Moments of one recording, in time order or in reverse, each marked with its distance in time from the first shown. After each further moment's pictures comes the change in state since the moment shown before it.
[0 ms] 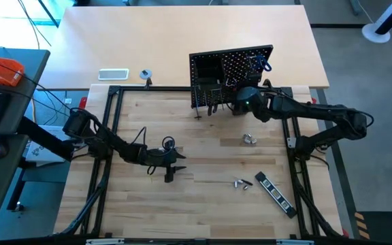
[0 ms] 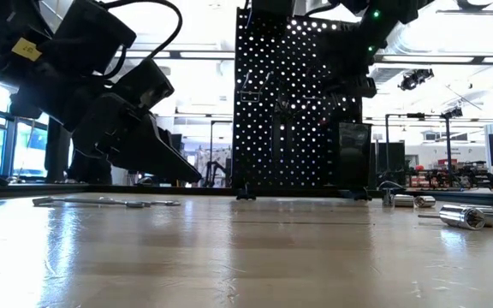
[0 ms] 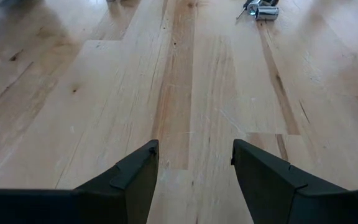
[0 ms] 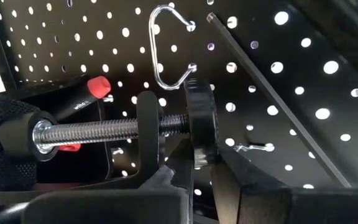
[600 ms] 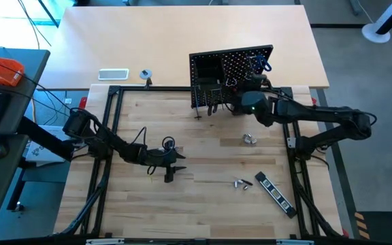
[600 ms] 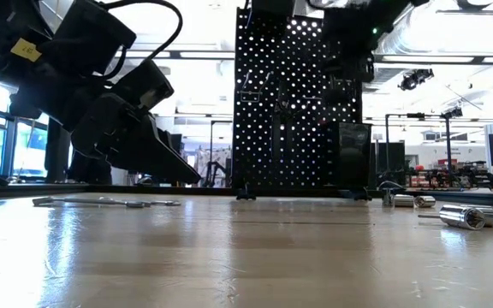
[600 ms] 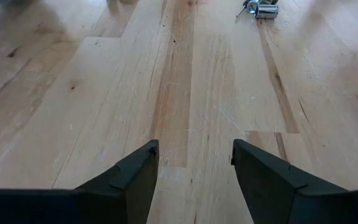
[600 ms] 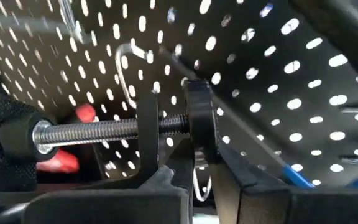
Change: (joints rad) left arm 0.000 0.000 0.000 -0.005 0.004 -0.009; right arm 0.107 -0.065 0.000 0.033 0.073 0.090
